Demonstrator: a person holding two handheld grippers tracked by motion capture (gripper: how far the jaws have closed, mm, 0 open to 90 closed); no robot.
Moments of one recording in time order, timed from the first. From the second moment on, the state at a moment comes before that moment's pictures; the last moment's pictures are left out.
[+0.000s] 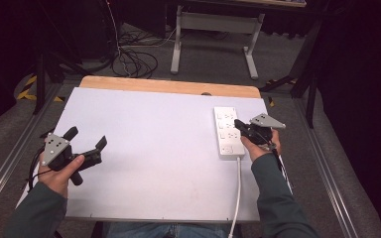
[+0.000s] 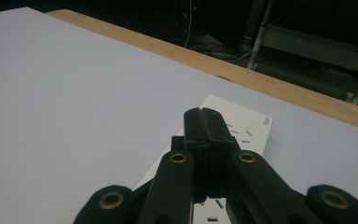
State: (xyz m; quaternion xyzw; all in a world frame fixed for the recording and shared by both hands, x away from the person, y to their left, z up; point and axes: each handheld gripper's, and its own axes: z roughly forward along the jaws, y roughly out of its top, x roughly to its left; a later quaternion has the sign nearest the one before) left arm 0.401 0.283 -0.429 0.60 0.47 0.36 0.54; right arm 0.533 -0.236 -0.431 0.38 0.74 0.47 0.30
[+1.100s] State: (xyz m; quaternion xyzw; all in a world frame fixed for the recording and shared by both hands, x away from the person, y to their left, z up) left arm 0.401 0.286 -0.432 0.61 0.47 0.35 0.53; right arm 0.562 -0.227 -0.436 0.38 0.75 0.46 0.28
